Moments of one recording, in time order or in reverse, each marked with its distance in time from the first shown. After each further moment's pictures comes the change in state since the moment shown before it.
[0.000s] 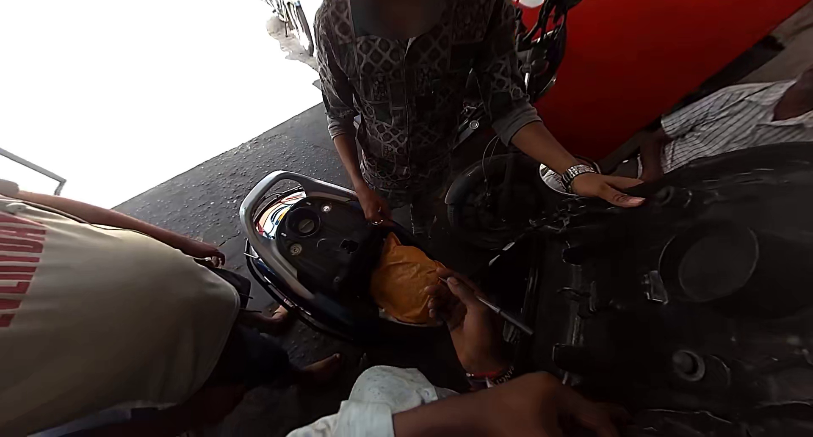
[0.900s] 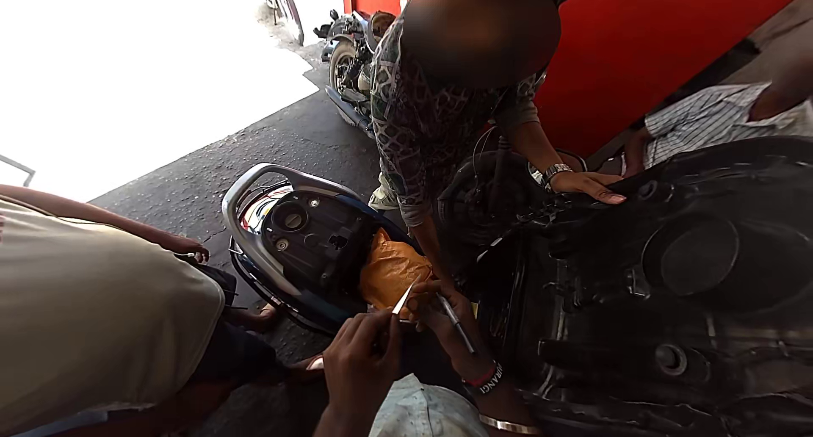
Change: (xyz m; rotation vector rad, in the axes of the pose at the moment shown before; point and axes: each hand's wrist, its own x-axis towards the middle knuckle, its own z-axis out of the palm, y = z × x) left_hand -0.120 -0.008 -0.045 1.291 1.328 -0.105; right_hand -0.006 0.004 -0.015 -0.344 -0.215 -0.121
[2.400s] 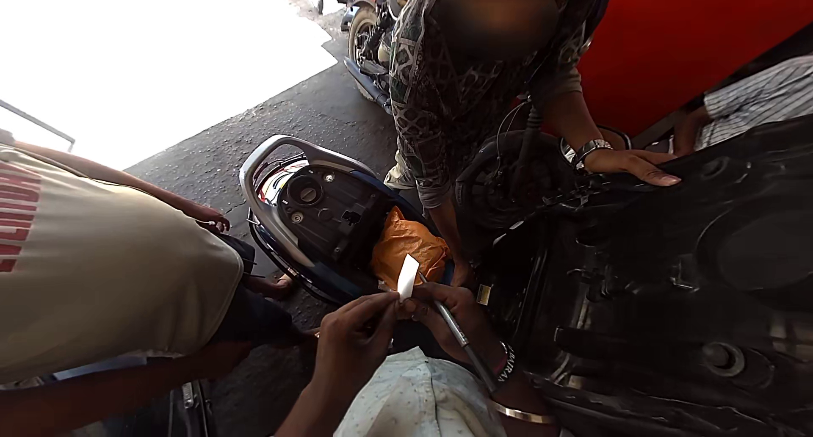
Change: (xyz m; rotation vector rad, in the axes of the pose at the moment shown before) left_hand -0.001 -0.011 -0.035 -0.247 -0.292 -0.133; right_hand -0.011 -0.001 0.000 -0.236 -0.369 -0.272
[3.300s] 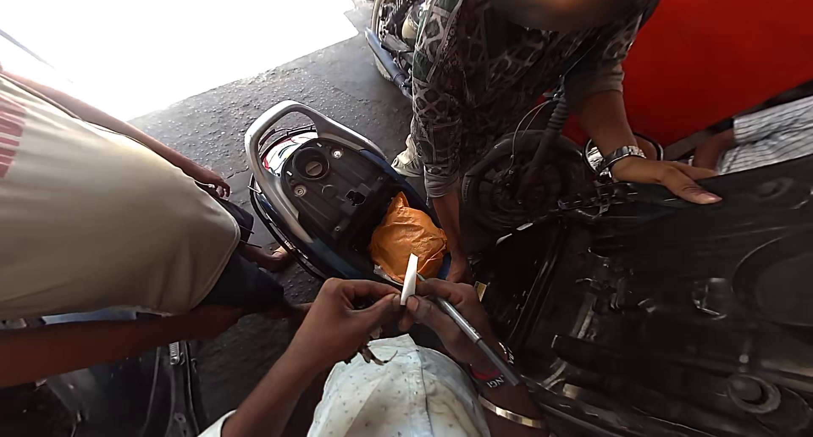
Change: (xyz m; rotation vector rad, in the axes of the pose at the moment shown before) left_hand 0.017 0.009 -0.024 -0.355 -0.303 -0.428; right_hand -0.003 0.001 -0.004 0.173 -0.110 0.026
